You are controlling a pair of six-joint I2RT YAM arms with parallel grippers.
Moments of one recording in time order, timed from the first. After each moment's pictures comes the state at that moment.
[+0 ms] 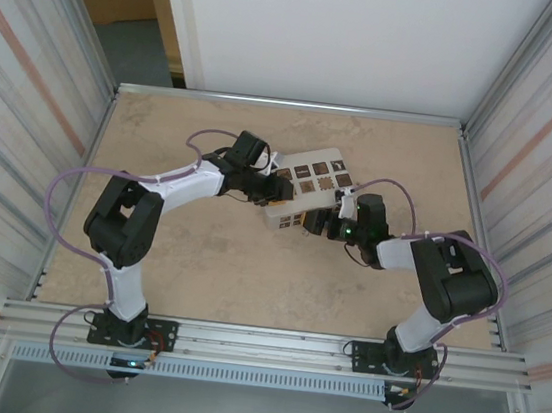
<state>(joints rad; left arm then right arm) -0.56 1.85 1.28 -0.32 0.58 -0.68 0.36 1.65 0.53 0.54 -0.58 0.55</state>
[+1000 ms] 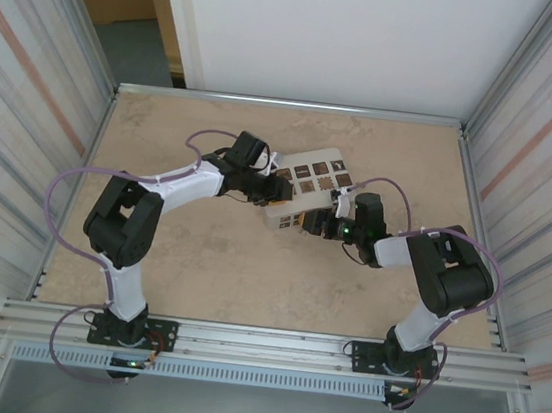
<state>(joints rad) -0.56 1.84 1.27 -0.32 0.57 -0.68 0.37 1.69 0.54 0.59 -0.64 0.54</state>
